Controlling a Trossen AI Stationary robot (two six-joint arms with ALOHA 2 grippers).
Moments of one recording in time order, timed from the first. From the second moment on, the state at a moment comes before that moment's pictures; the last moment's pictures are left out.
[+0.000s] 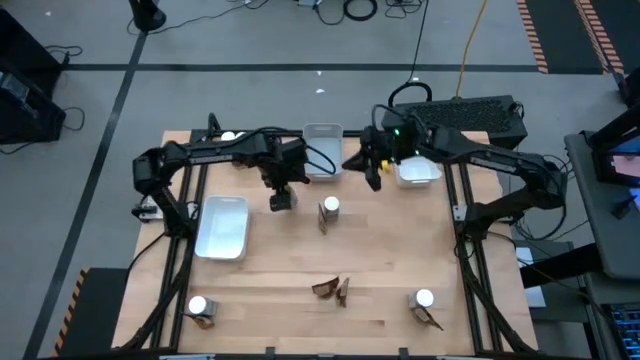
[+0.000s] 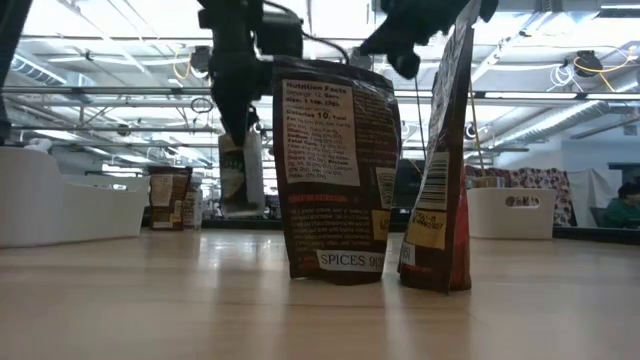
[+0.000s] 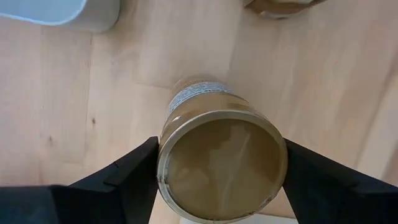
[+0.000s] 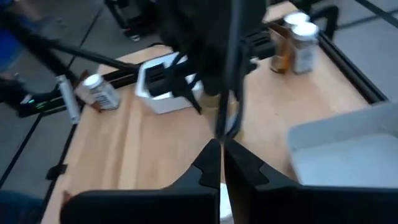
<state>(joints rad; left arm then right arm) 0.31 1.72 1.43 -1.13 0.13 0.12 -0.39 1.36 1.23 -0.38 -0.42 0.12</state>
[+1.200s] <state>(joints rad) 0.35 1.75 1.42 -1.12 0.08 0.32 -0.35 1.43 1.23 -0.47 -0.23 0.31</state>
